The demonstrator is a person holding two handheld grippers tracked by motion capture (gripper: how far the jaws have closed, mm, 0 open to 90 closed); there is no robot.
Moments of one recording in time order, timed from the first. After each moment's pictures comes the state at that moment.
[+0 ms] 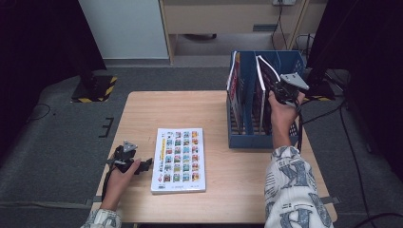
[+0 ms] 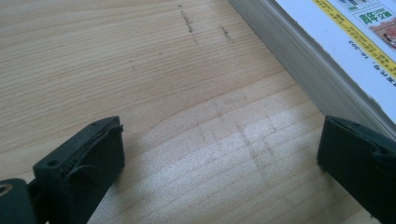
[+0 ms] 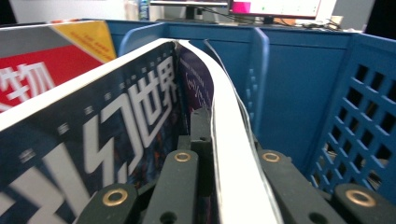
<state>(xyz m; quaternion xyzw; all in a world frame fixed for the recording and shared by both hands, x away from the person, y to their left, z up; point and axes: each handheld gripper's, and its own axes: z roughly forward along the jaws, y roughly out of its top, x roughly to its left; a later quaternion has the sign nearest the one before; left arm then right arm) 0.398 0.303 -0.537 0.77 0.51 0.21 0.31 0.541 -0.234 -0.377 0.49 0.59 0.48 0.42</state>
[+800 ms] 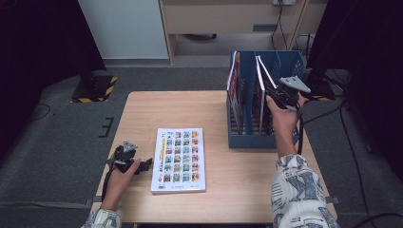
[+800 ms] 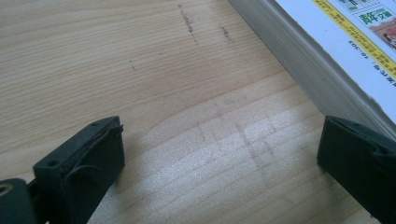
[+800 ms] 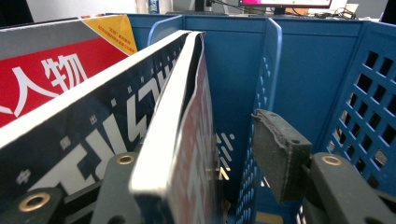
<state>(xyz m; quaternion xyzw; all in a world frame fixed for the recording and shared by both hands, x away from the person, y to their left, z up) 0.398 0.303 -0.537 0.77 0.51 0.21 0.31 0.523 -0.232 -0.375 0.50 0.60 0.48 0.40</state>
